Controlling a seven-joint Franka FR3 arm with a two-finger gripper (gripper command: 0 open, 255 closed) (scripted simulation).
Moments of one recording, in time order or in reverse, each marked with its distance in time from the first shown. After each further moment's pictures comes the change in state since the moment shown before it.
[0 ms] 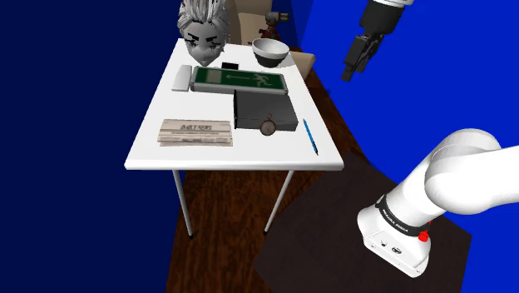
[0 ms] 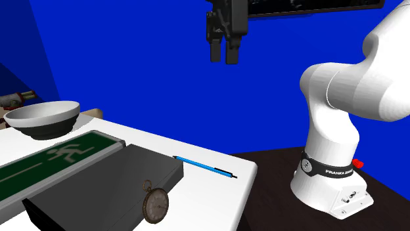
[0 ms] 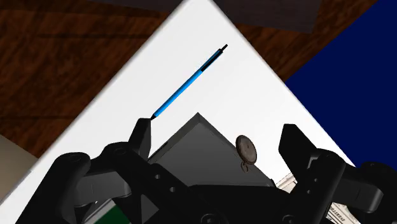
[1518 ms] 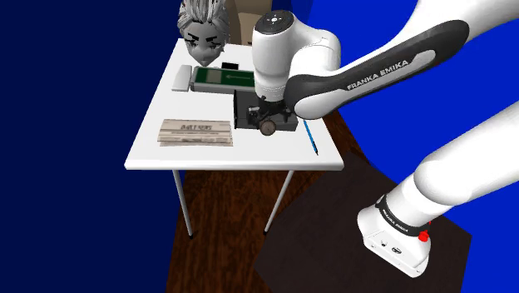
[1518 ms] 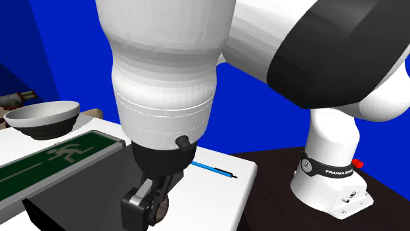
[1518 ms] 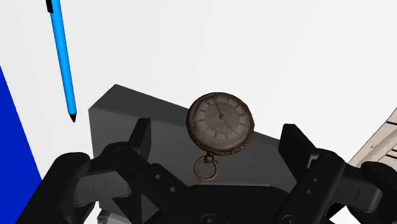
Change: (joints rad) arm -0.261 0.601 0.695 -0.011 -0.346 0.591 1.201
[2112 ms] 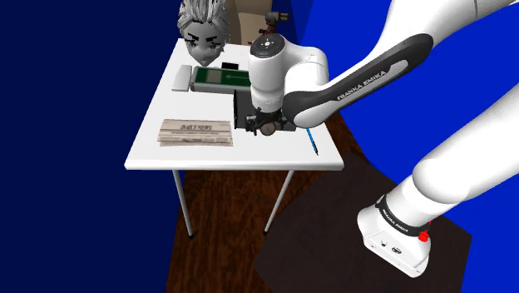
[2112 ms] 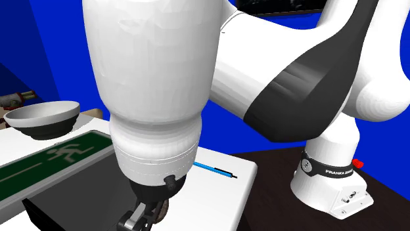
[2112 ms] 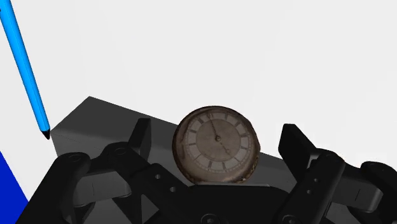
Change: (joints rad) arm -0.041 0.137 0.010 0.001 -0.167 0.076 0.150
